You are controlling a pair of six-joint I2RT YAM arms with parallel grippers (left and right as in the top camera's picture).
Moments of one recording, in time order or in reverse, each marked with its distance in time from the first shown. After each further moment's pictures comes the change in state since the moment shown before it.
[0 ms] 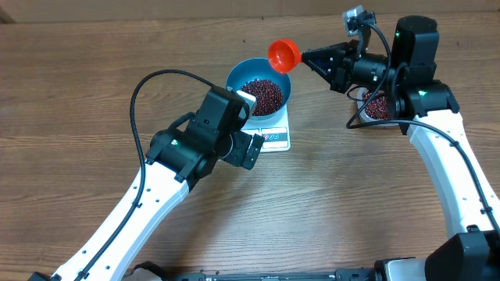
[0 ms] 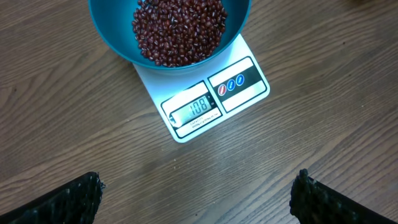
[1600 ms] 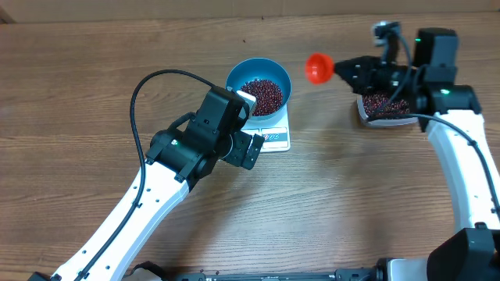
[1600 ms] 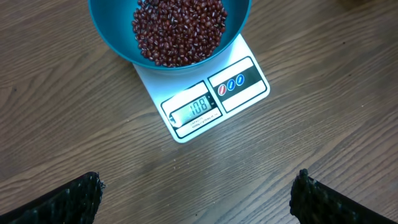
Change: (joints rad) left arm 0.000 0.000 0.000 0.000 0.000 0.000; right arm -0.149 0.000 0.000 -0.280 0.186 0.011
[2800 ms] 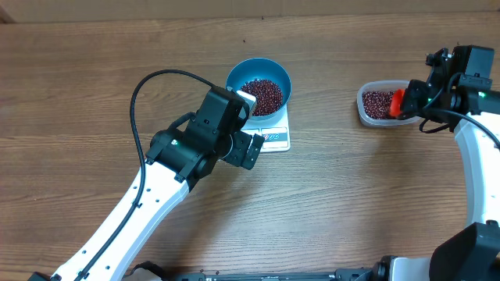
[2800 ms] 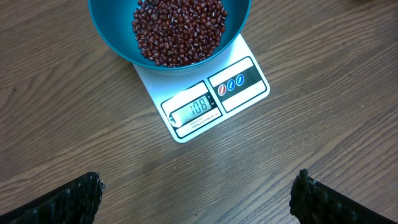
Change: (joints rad) left arm 0.000 0.000 0.000 0.000 0.000 0.000; right arm -0.170 0.001 0.000 -0.303 0.615 -0.103
